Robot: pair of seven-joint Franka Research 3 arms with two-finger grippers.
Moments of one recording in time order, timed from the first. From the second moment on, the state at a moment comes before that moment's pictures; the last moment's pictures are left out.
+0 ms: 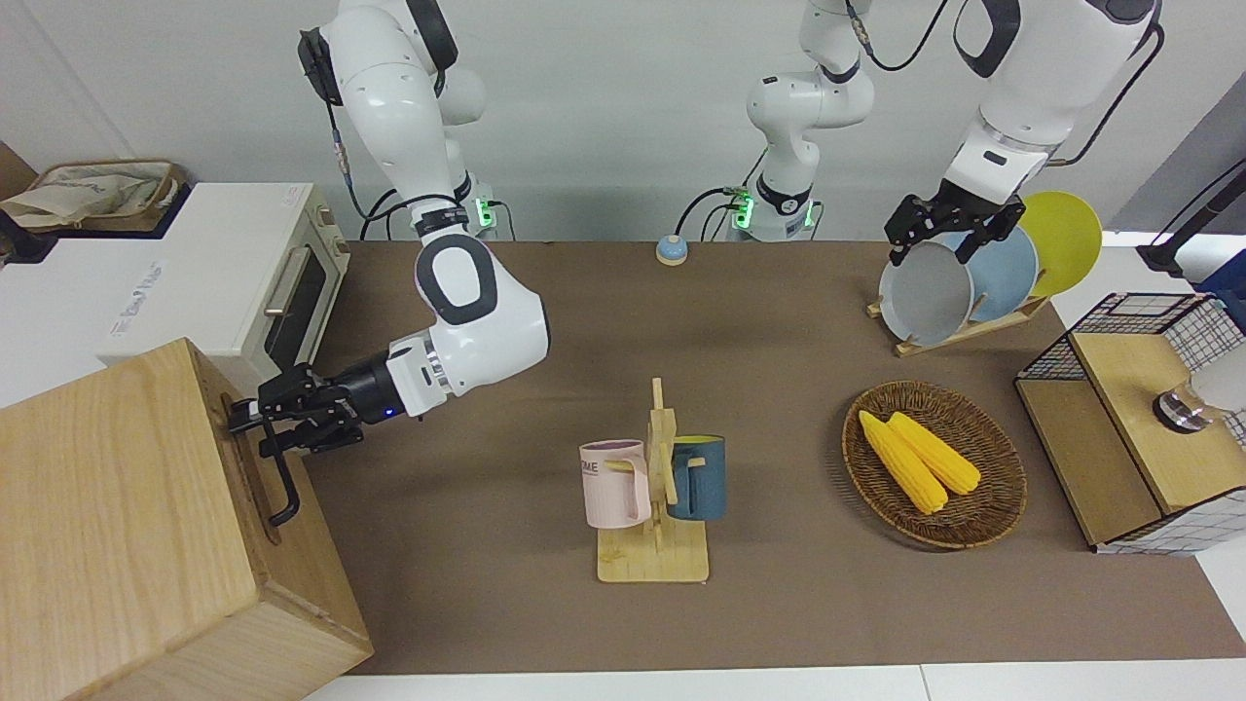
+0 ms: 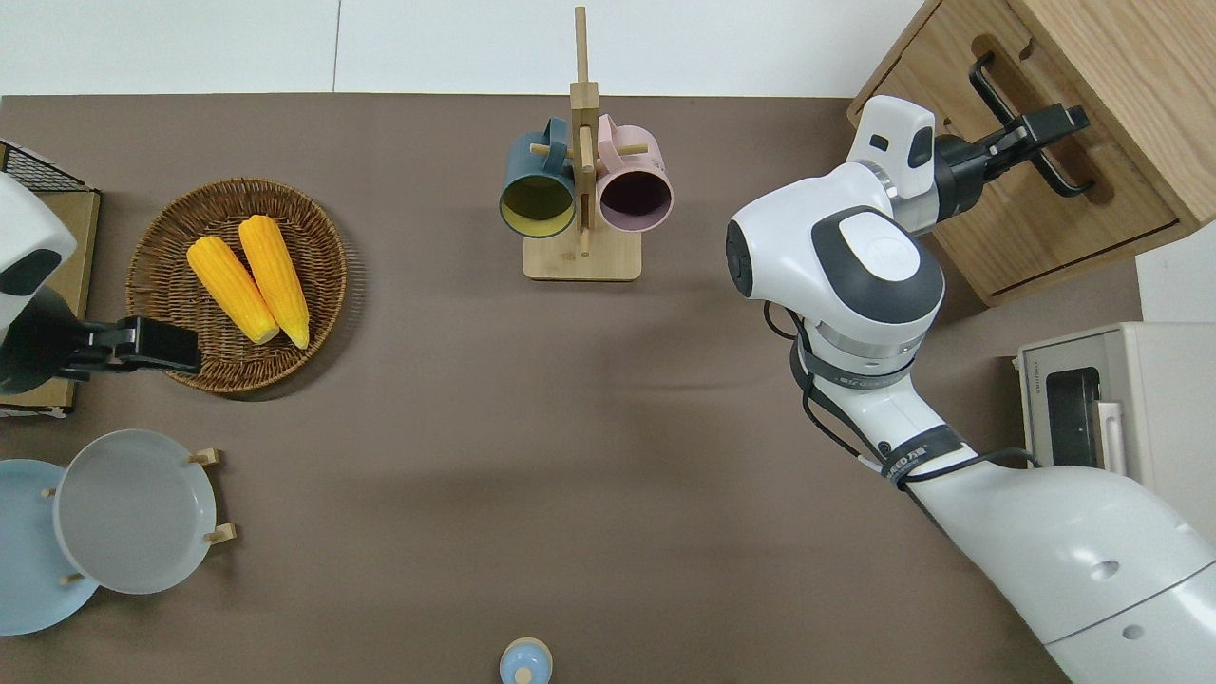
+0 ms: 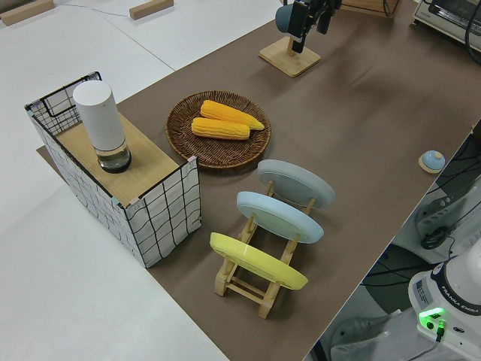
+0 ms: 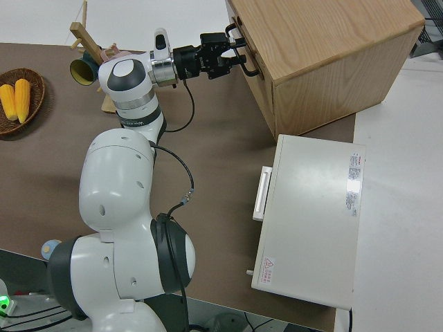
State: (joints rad) left arm 0.06 -0.01 -0.09 -1.60 -0.02 1.57 -0.04; right arm 0.03 0.58 0.34 -1.46 -1.69 1.58 0.47
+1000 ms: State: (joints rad) left arm 0.06 -0.01 -0.09 -1.60 -0.02 1.57 -0.04; right arm 0.03 0.60 0.37 -1.46 -1.67 1.54 0.48
